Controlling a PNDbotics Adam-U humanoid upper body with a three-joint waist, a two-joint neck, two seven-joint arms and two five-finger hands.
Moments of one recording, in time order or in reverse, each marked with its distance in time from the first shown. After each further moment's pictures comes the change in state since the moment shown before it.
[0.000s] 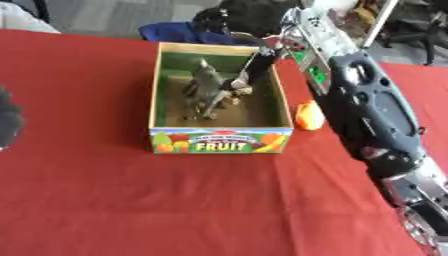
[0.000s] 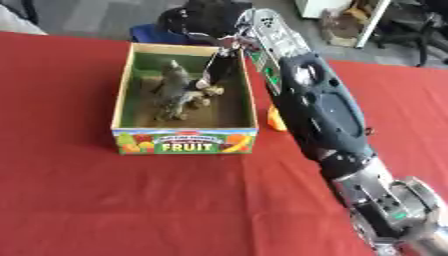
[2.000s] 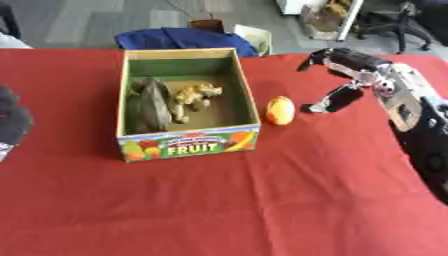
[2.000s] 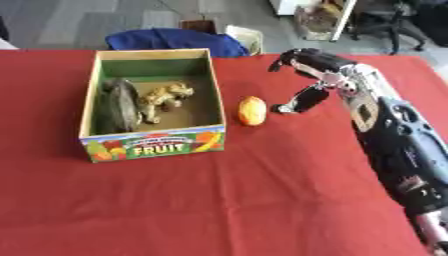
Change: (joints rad) left arm 0.030 0.009 0.017 0.003 -0.006 -0.002 0.017; right arm 0.246 -0.143 -0.155 0.220 -0.362 0.156 -0.033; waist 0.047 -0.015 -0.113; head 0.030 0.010
